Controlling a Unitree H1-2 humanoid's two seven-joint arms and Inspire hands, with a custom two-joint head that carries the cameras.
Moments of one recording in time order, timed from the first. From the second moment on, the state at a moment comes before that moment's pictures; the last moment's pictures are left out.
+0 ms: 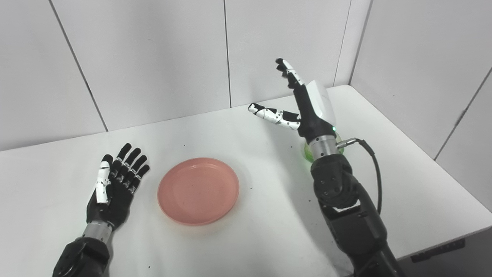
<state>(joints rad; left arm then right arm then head) -0.49 0.09 0.15 0.60 -0.45 0.05 -0.42 -0.43 -0.21 0.01 -0.18 -0.58 0.25 -0.11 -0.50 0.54</state>
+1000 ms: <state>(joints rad) -0.53 0.14 0.20 0.68 -0.49 0.05 -0.48 -0.28 -0.34 -0.13 -0.22 -0.60 0.40 -0.04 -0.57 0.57</state>
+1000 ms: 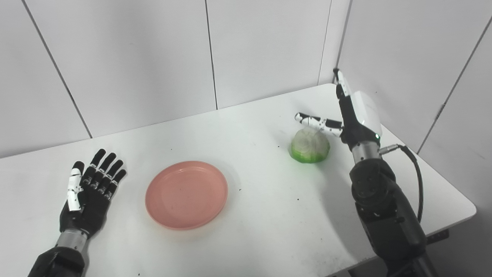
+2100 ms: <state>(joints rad) -0.52 0.16 0.20 0.65 -0.50 0.08 -0.47 -0.30 -0.46 -0.09 0.09 -0.43 0.36 0.01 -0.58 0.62</state>
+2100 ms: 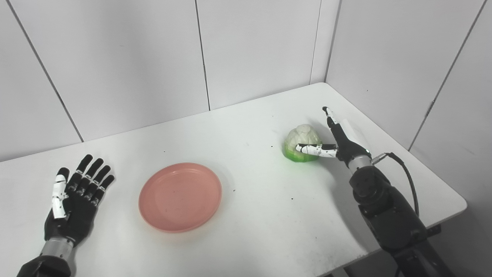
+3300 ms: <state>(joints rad) -0.48 0.17 0.19 0.57 -0.50 0.13 -0.46 -0.39 -0.53 -0.04 0.28 -0.20 0.21 0.15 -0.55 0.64</state>
